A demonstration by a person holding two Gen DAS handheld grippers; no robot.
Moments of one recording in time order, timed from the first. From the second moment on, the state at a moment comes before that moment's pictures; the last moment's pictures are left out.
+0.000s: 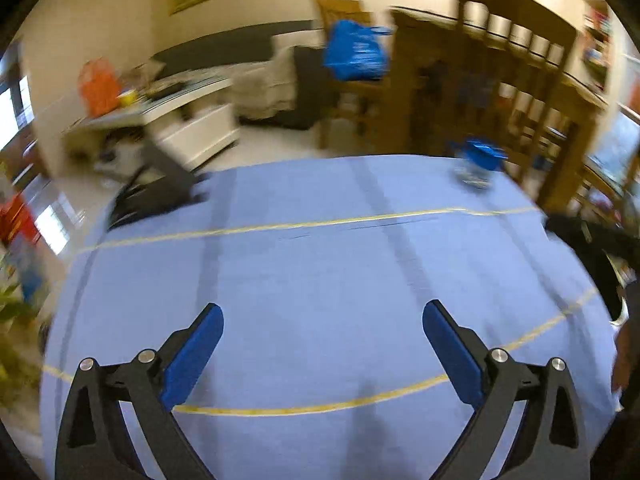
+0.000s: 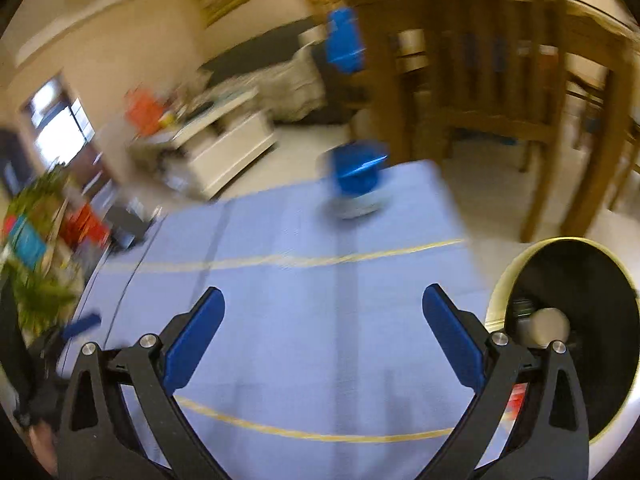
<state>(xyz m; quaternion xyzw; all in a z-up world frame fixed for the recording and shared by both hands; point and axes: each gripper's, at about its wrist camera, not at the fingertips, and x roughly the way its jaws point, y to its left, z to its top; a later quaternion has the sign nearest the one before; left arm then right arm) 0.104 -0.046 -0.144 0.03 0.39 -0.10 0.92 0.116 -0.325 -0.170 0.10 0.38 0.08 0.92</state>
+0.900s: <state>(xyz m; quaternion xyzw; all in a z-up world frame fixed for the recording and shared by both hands) 0.059 0.018 -0.036 0.03 0.33 0.05 0.94 0.070 -0.201 -0.089 0.02 0.35 0.02 0.94</state>
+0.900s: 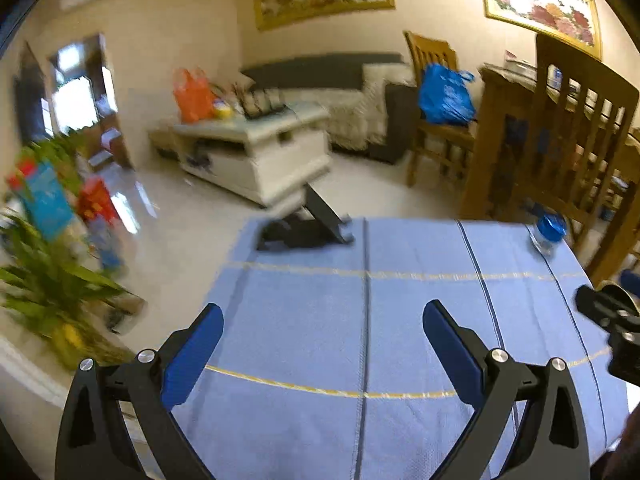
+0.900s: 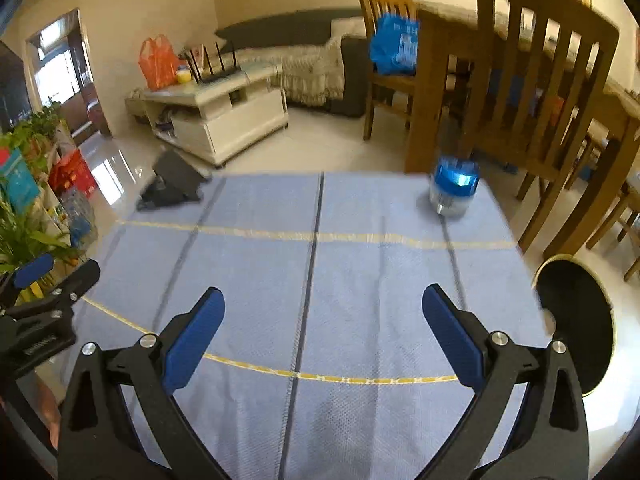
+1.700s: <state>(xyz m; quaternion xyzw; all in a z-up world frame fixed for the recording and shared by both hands) 0.008 -0.018 0.036 0.04 0.30 0.02 0.95 -0.005 -0.235 -0.007 0.04 0.27 0.01 0.96</state>
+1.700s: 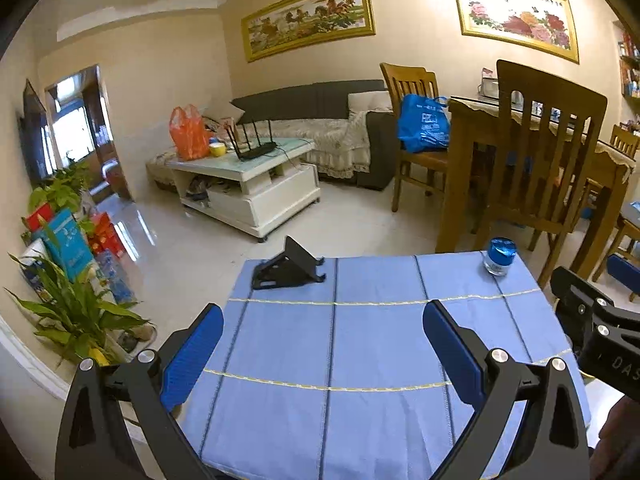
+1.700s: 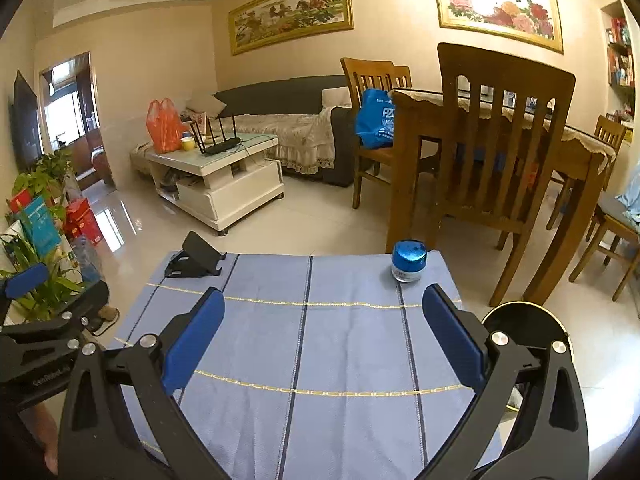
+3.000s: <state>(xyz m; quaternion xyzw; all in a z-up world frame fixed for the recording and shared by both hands) 0.010 -0.001 0.034 -0.01 0.29 -0.03 0.96 0.000 -0.225 -0.008 0.04 0.27 0.03 0.96</state>
